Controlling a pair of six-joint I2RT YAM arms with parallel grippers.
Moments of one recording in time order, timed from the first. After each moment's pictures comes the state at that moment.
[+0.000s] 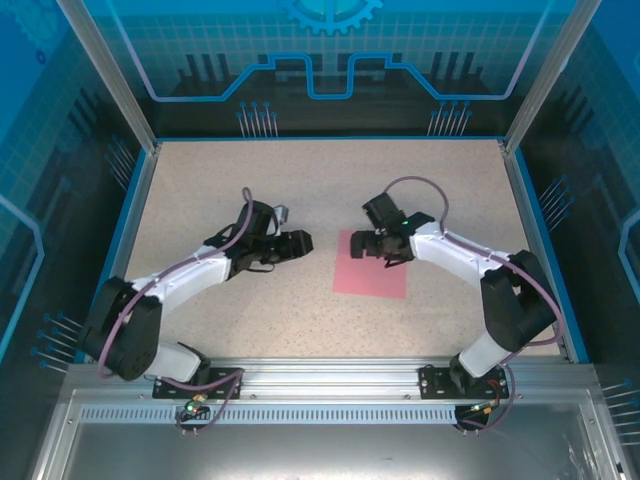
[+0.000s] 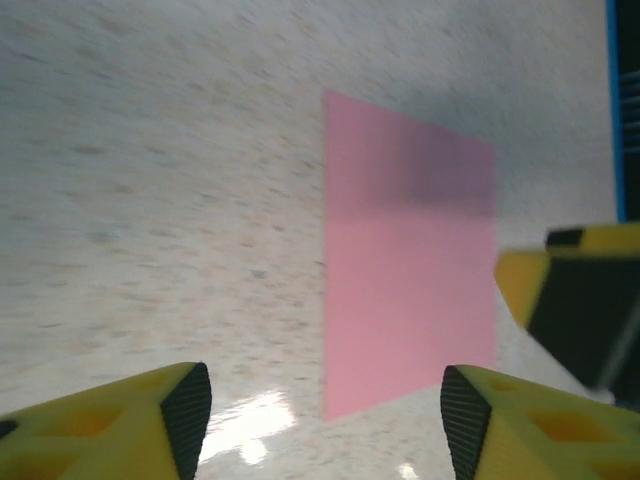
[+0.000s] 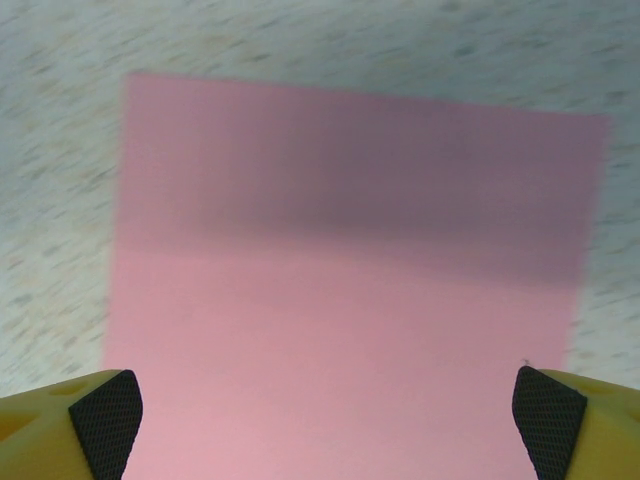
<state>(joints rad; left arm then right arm) -0.46 1.46 0.83 -0.17 0.36 -0.72 0.51 1.60 1.06 -0.63 0.10 0.55</state>
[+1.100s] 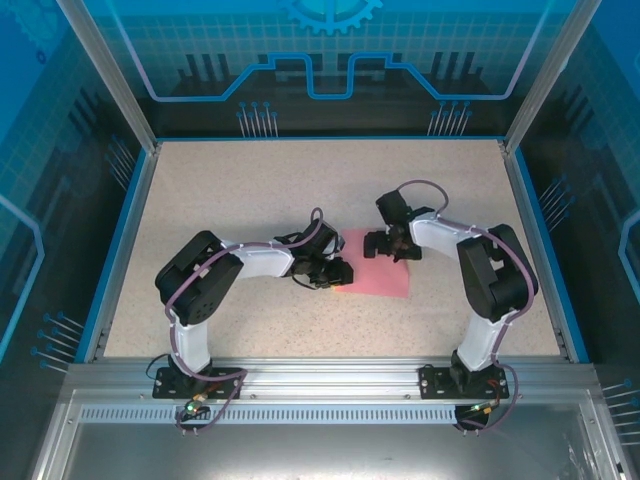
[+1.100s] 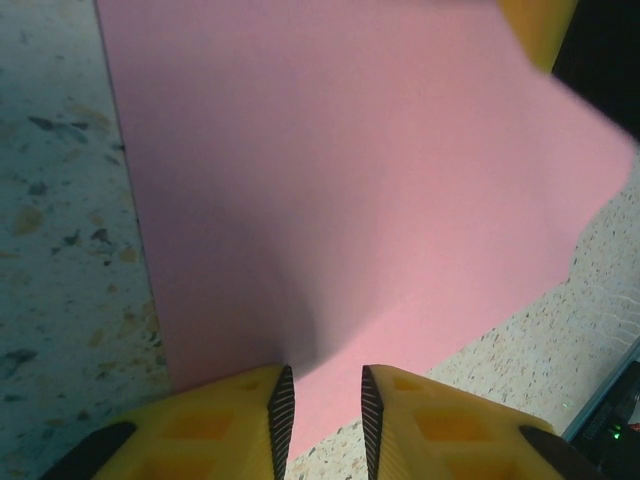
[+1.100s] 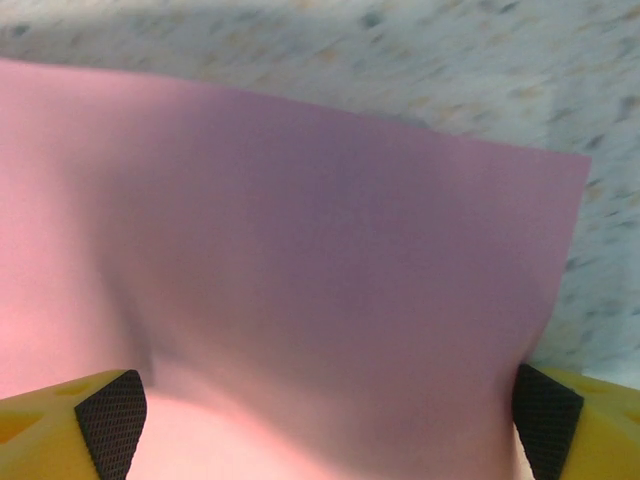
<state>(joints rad) -0.70 1.90 1.03 -0.14 0.44 -0.80 0.42 1.80 1.07 -0.56 0.04 0.44</state>
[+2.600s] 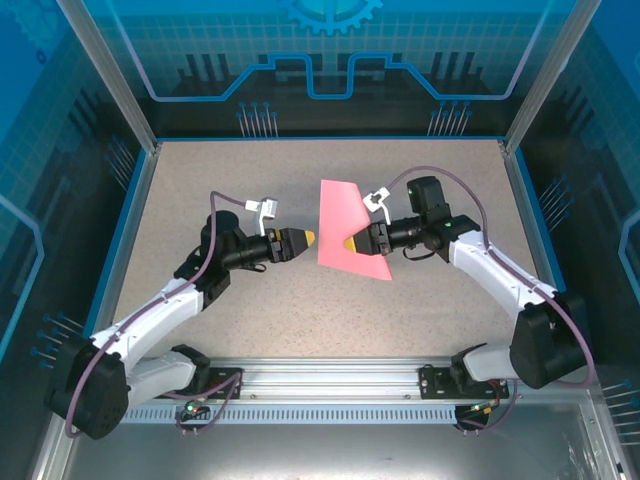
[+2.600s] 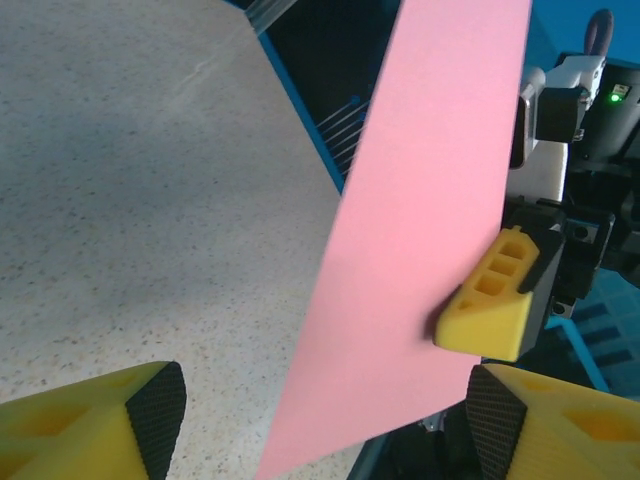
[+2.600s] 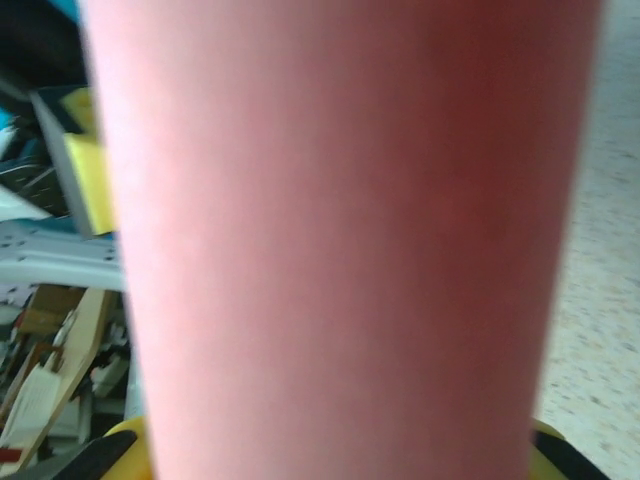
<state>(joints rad) -0.41 1.09 0.61 0.23 0.65 -0.76 0.37 1.36 0.99 -0.38 -1.06 0.23</state>
